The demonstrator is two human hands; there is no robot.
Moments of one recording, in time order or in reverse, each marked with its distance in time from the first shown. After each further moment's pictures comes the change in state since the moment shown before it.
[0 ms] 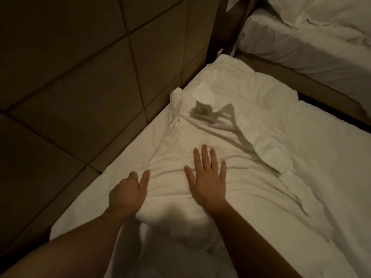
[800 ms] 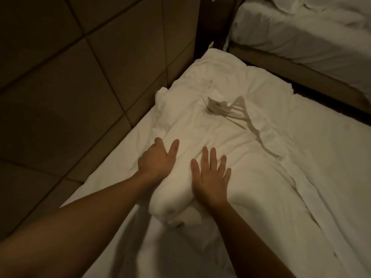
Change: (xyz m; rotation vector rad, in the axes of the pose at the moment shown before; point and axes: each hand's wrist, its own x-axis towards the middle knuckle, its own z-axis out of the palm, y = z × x) left_hand 0.067 0.158 0.004 -0.088 0.010 0.120; right_hand 0.026 0.053 -0.013 0.258 -0.076 0.261
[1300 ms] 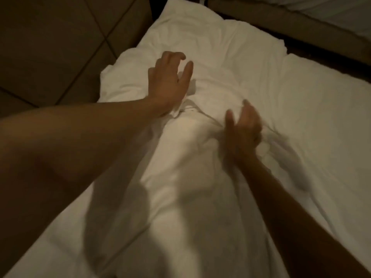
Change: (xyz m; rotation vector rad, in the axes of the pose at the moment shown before) left_hand 0.184 0.189 0.067 -0.116 0.273 0.532; right_hand 0.171 0.133 -0.078 0.302 0.358 0.182
